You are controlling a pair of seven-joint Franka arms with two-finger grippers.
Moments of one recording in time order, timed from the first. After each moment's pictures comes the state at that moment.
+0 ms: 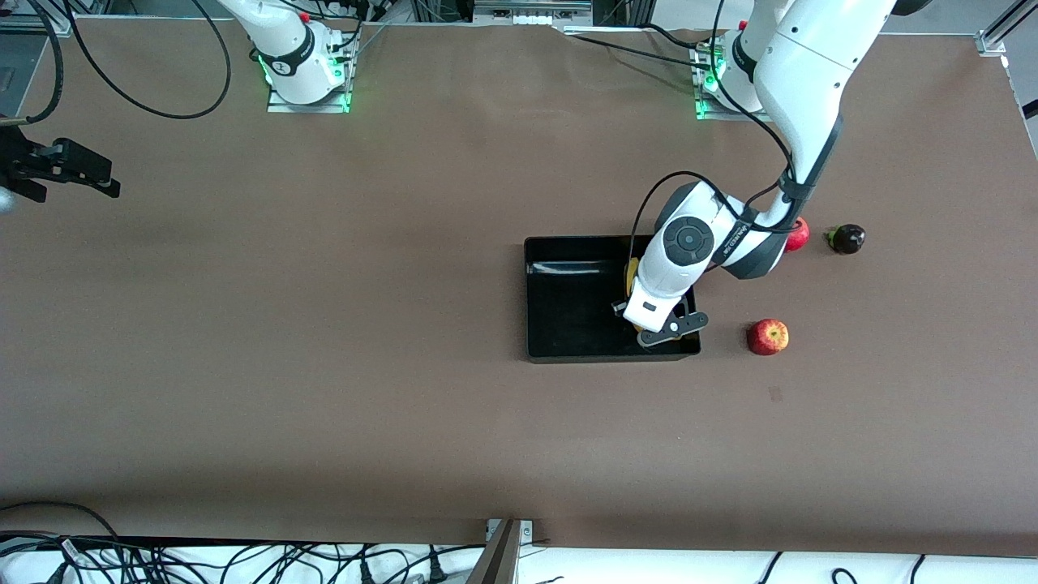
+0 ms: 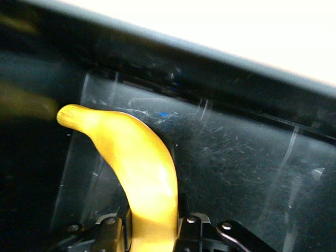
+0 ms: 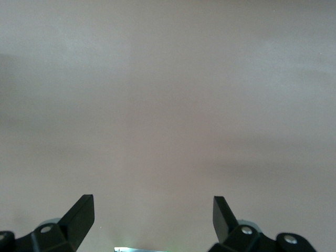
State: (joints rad) left arm -0.22 0.61 -0.25 -1.82 0.19 2.39 -0.92; right arm -0.08 0.05 0.03 -1.52 -0.01 1.50 -0.13
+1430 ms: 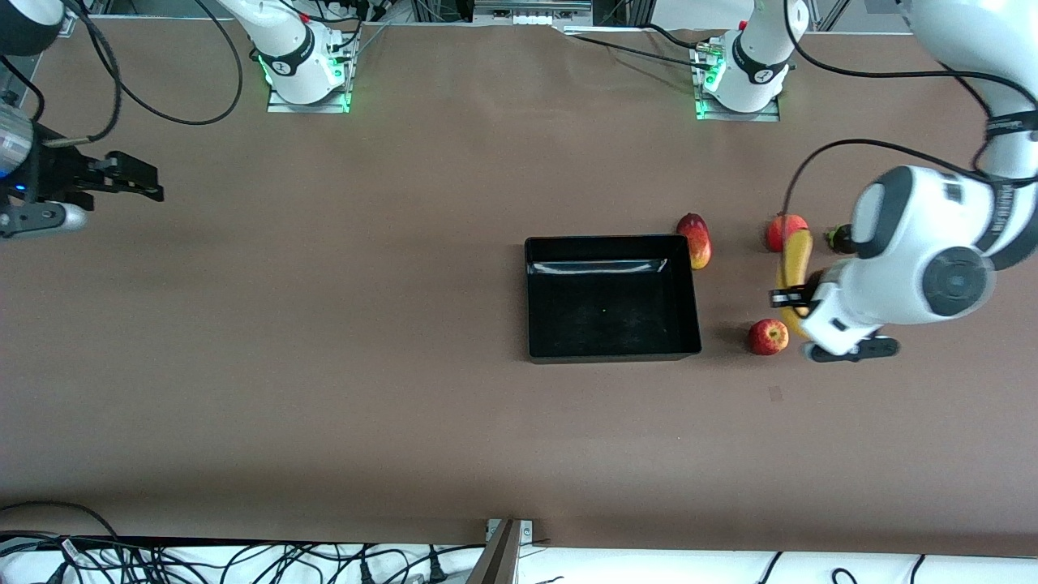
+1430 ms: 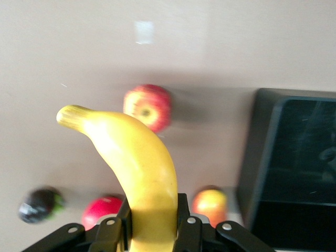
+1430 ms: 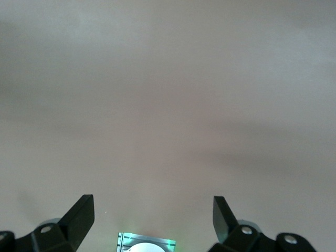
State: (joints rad) left arm 0.19 0.45 -0.28 -1.57 0.10 1.74 -0.19; right arm -0.01 0.11 0.05 -1.52 -0.01 1.47 -0.13
